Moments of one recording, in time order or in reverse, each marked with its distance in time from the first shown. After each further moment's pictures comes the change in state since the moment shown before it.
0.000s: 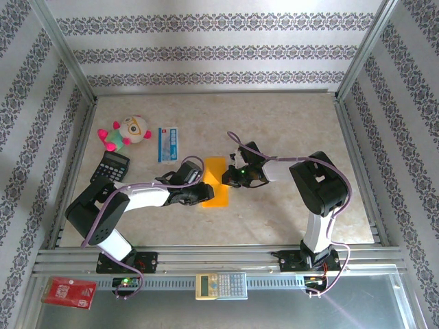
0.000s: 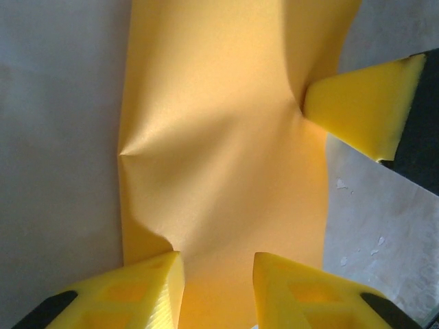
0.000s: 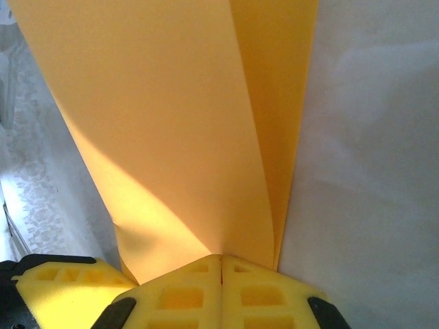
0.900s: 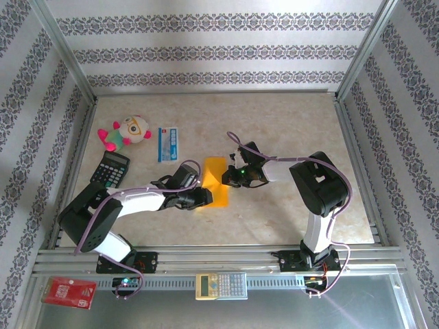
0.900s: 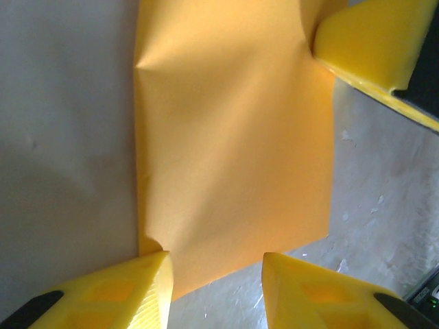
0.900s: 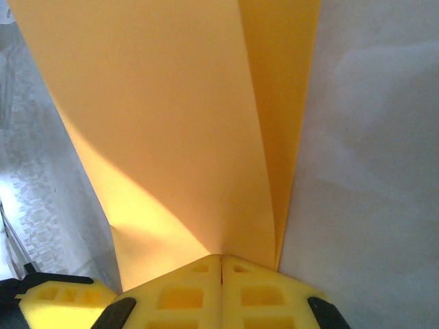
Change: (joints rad) left arm -0.002 -0.081 -0.061 -0.032 0.056 -0.004; right arm -0.002 -0.004 0.000 -0.004 0.011 -0.005
